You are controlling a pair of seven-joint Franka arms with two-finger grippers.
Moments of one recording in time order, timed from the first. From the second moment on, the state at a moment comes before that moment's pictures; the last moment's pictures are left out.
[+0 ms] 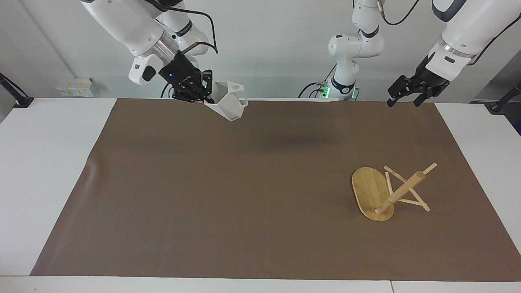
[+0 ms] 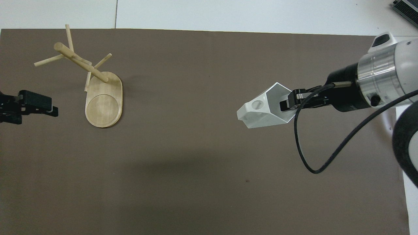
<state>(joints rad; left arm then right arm) -0.02 -0.05 -0.03 -1.58 -0.18 1.49 -0.22 -0.10 0.04 0.30 -1.52 0.48 1.64 0.07</state>
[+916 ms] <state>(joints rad) -0.02 -0.06 -0.14 -1.65 -0.55 1.75 -1.22 -0.09 0.03 0.54 -1.63 0.68 2.12 0.41</state>
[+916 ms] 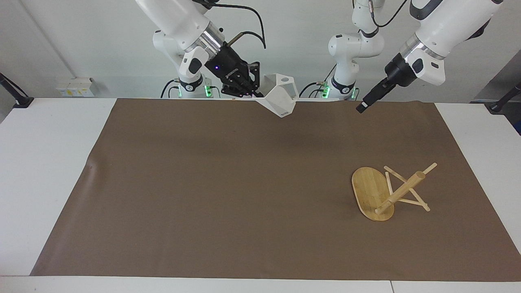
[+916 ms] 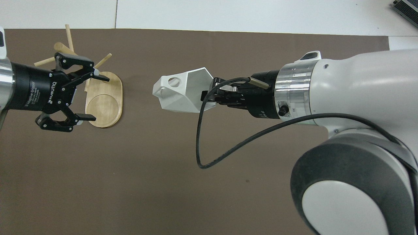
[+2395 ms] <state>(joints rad) -0.02 0.01 -0.17 -1.62 -0.78 1.63 -1.72 -0.09 0.03 0.68 -1.69 0.75 2.34 0.52</state>
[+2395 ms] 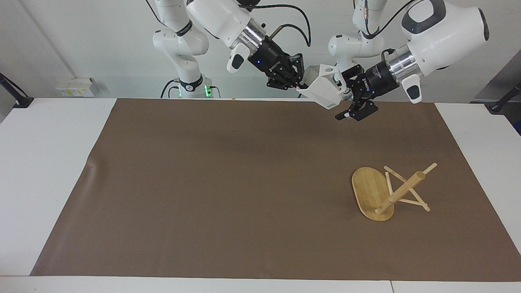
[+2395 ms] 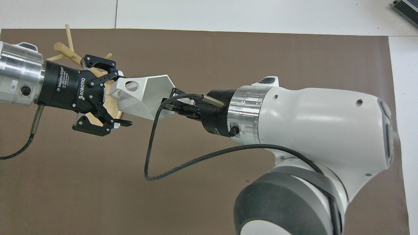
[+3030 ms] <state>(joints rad) -0.02 0.01 -0.17 -1.60 -0.78 1.61 -1.72 -0.09 0.03 0.68 -1.69 0.75 2.34 0.52</state>
